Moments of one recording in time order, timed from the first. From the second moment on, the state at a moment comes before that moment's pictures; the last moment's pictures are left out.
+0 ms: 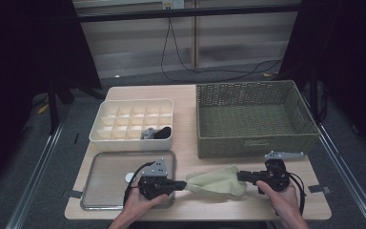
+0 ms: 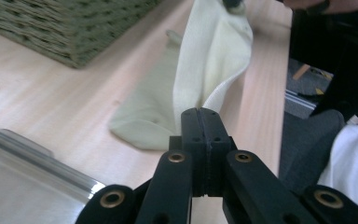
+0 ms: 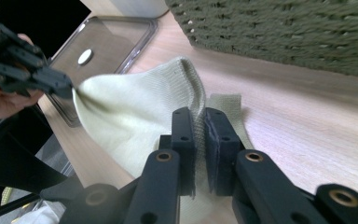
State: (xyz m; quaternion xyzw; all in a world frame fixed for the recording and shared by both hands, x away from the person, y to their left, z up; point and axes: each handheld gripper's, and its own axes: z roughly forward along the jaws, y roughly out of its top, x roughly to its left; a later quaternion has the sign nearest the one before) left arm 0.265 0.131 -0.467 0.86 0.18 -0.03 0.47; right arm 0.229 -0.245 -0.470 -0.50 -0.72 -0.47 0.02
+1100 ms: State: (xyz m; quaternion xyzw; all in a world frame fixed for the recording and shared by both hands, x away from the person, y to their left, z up) left arm 0.271 0.112 -0.489 0.85 0.24 -0.07 0.46; right arm 0.231 -0.243 -0.484 -0.50 -0.74 -0.44 -0.01
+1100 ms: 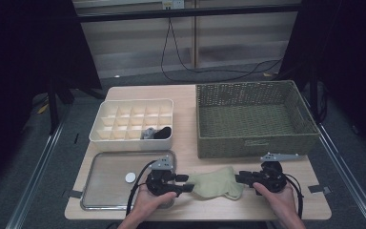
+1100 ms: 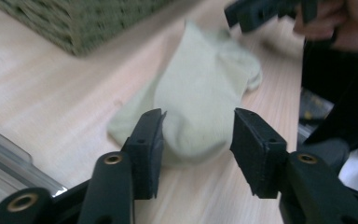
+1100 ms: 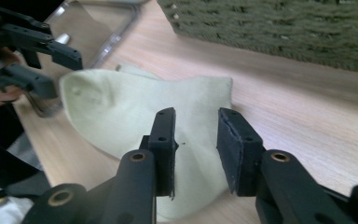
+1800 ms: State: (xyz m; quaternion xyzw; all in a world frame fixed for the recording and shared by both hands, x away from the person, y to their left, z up) left arm 0.281 0.106 -0.486 0.84 0.27 -0.07 0.46; right arm 0.236 -0.243 -0.492 -0.51 -0.75 -0.42 -0.02
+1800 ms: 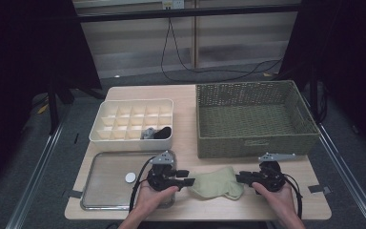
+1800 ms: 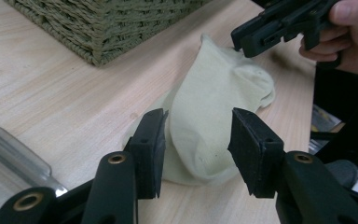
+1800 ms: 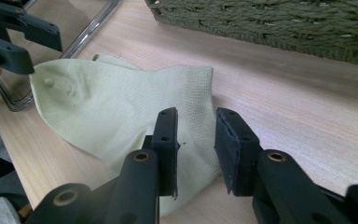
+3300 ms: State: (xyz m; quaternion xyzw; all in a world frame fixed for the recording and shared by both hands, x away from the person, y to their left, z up) left arm 0.286 0.126 -0.468 0.85 0.24 -0.05 0.47; right arm 0.222 -0.241 -0.473 -0.52 -0.72 -0.46 -0.02
